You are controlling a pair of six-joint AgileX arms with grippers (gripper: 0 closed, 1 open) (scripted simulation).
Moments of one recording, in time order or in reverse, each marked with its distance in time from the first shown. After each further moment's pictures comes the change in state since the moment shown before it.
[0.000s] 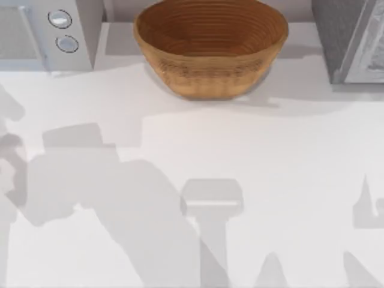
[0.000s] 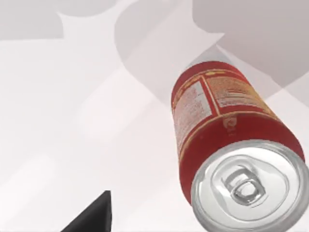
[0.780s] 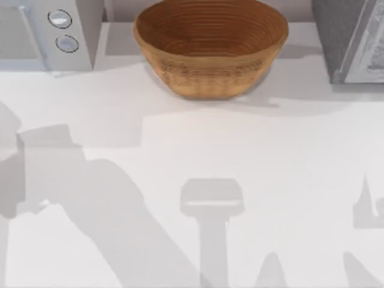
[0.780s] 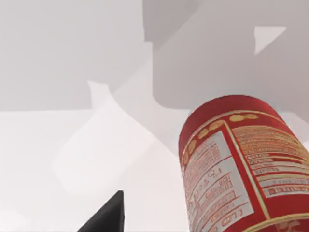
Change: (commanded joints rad) left arm 0.005 0.042 -0.156 0.201 0.000 0.005; right arm 0.000 0.000 0.000 0.000 0.000 0.000
